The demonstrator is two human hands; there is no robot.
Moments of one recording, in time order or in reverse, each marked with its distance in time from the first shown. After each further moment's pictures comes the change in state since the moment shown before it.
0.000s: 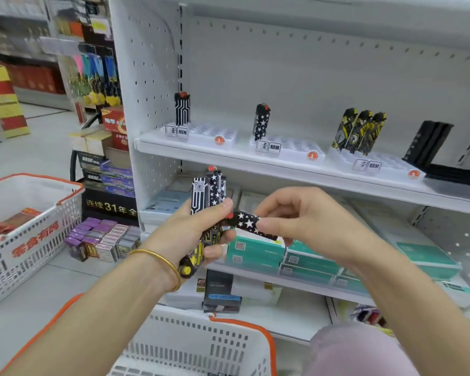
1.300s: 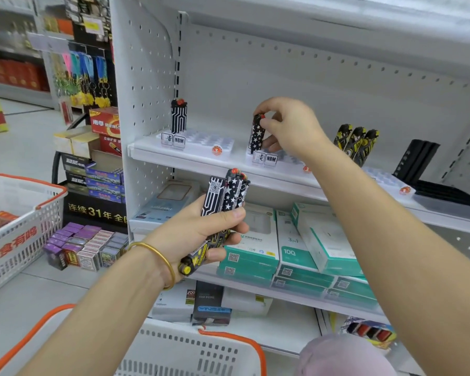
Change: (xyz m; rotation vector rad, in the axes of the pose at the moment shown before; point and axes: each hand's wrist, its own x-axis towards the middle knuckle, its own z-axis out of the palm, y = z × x) left_hand 0.018 0.011 0.002 0.125 -0.244 0.028; right_hand 0.128 -0.036 -0.053 -0.358 0.392 -0.128
